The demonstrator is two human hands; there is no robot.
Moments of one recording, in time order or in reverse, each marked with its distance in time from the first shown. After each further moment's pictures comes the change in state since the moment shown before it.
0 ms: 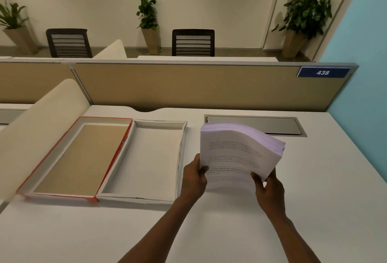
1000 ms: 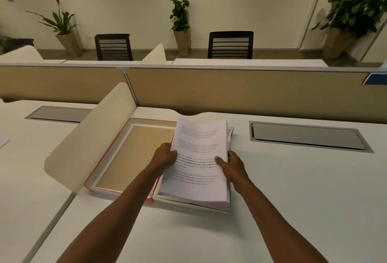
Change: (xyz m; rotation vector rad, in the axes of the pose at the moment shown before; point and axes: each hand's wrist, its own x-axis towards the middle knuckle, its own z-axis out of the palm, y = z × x) left_hand 0.068 -0.066 -0.263 0.147 -0.025 -0.558; right_hand 0.030 -0.182 0.214 0.356 -0.500 0.389
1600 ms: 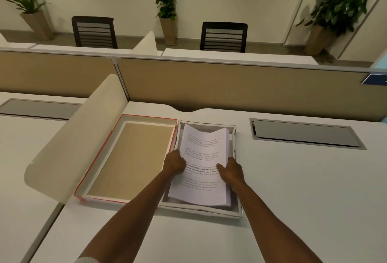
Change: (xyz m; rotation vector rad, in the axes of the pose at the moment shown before) left_hand 0.067 -0.041 0.031 0.235 -0.036 0.061; right_hand 0.041 0.025 0.048 -0.477 0.099 0.209
